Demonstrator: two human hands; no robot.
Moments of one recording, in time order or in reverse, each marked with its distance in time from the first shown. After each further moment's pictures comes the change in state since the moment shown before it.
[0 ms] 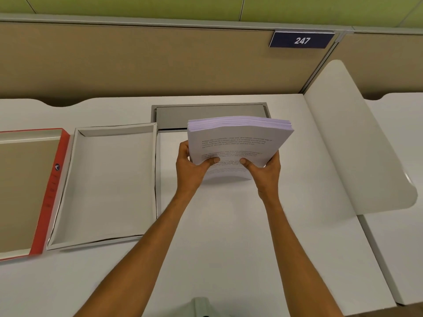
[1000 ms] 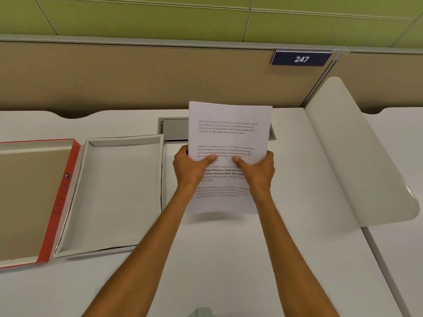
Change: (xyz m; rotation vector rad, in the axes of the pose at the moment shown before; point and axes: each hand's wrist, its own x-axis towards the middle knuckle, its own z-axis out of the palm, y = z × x) left_hand 0.023 0.037 -0.013 0.147 0.084 -0.193; right_hand 0.003 -0.054 0.042 -0.292 0.110 0.219
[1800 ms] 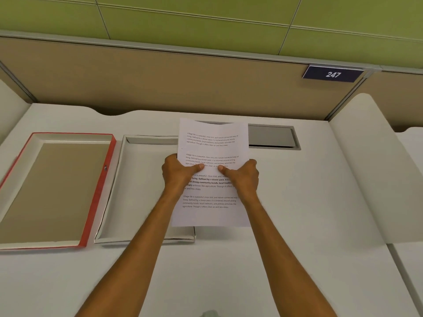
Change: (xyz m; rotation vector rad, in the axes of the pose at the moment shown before) left_hand 0.023 -0.016 -0.125 0.103 0.041 -0.137; right_hand -0.070 -0.040 0.098 -0.267 -0.197 0.042
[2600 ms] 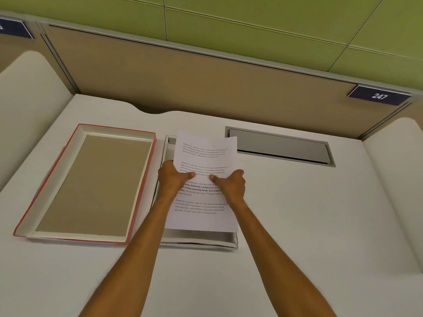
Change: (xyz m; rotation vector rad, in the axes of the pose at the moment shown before) left_hand 0.072 -0.066 -0.130 0.102 0.012 -0.020; right_hand -0.041 -0.047 0.155 -0.068 -0.146 0.021
